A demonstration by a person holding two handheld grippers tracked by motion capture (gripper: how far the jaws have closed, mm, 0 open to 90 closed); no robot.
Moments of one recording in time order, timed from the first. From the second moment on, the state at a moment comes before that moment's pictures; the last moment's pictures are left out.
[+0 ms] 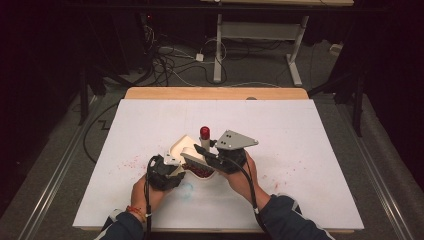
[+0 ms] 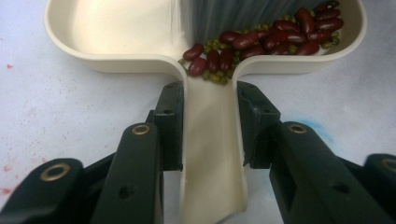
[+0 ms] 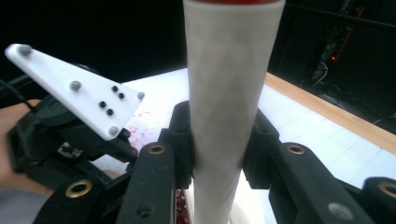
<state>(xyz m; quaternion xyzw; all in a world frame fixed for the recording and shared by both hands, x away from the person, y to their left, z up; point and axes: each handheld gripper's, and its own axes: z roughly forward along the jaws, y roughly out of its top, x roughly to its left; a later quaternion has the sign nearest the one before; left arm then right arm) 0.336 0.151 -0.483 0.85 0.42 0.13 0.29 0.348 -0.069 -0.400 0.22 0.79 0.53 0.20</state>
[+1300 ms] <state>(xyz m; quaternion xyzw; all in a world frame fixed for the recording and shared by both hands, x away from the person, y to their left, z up) 0.311 0.135 -0.484 0.88 0.35 0.12 0.30 0.343 -0.079 -0.400 0.21 0.79 0.54 0.21</state>
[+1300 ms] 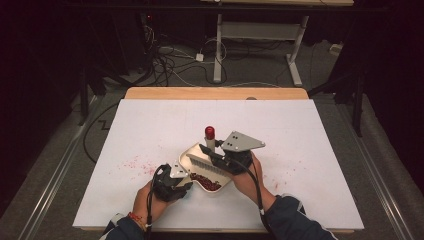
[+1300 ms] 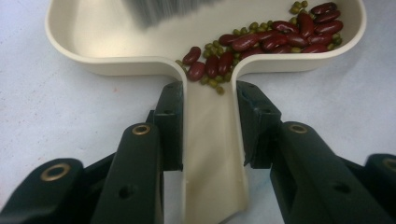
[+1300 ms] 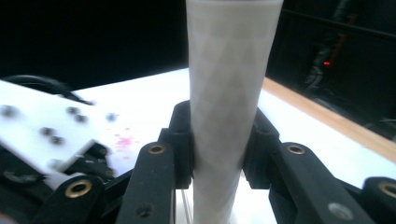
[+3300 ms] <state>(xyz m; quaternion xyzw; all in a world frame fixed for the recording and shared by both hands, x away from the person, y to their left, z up) 0.331 0.206 -0.484 0.84 0.43 0.14 0.30 0.292 -0.296 -0.360 0.25 0.79 0.51 0.24</state>
